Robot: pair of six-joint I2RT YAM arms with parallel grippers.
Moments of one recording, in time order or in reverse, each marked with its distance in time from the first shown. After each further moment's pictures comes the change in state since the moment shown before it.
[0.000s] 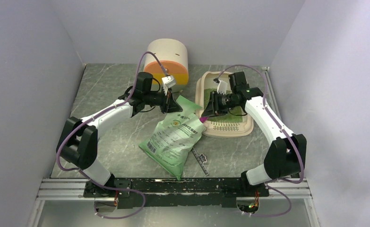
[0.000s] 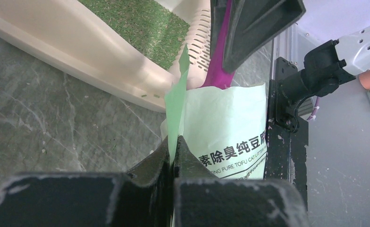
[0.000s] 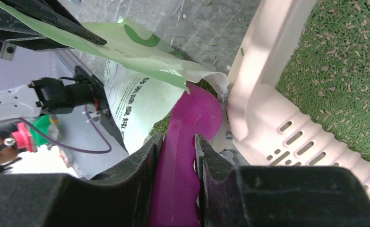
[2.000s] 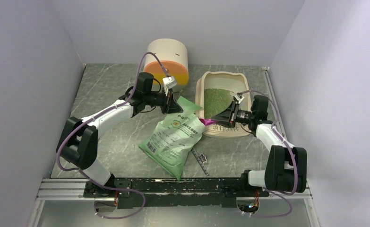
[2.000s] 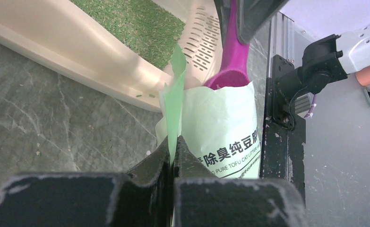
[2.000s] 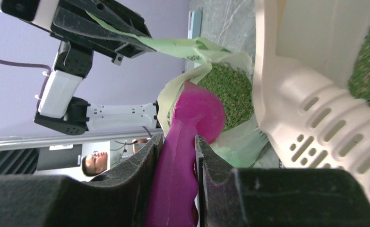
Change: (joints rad) left arm -0.010 0.000 0.000 -0.001 0.008 0.000; right arm -0.311 -0.148 -0.567 0.795 -0.535 0.563
